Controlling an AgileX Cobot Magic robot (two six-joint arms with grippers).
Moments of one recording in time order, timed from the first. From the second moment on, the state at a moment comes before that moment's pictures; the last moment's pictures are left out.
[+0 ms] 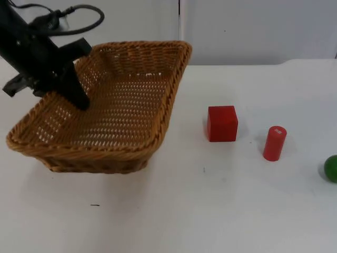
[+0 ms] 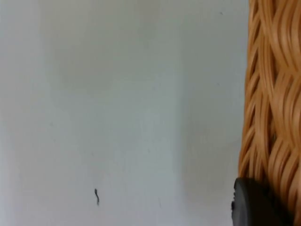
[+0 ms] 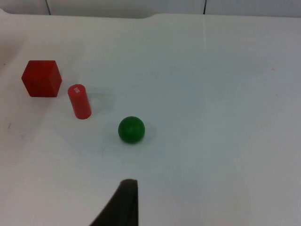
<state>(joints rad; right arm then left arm) 0.09 0.00 -0.52 -0.06 1.08 0.01 0.00 2.10 -1.51 -0.63 1.10 0.41</state>
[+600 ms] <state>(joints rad) 0.09 0.00 -0.52 -0.06 1.08 0.01 0.00 1.85 -1.38 -0.56 1.17 0.35</state>
